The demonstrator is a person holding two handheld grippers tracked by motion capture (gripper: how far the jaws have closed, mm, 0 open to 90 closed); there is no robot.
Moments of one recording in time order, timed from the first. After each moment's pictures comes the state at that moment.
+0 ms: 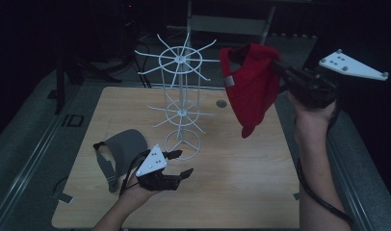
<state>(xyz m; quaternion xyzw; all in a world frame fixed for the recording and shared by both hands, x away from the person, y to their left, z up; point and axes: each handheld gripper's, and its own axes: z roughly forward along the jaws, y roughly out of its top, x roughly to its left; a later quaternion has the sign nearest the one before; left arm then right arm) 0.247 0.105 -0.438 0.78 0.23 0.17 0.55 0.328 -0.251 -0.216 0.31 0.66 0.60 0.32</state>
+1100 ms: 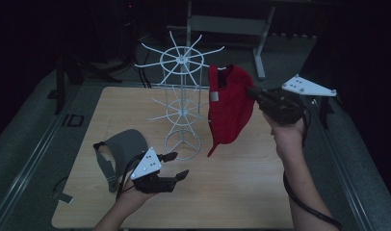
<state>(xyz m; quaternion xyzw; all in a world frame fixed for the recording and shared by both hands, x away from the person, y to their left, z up) 0.242 0.116 -0.446 0.78 0.25 0.18 0.55 0.341 -0.231 -0.284 0.31 0.71 0.58 0.26</state>
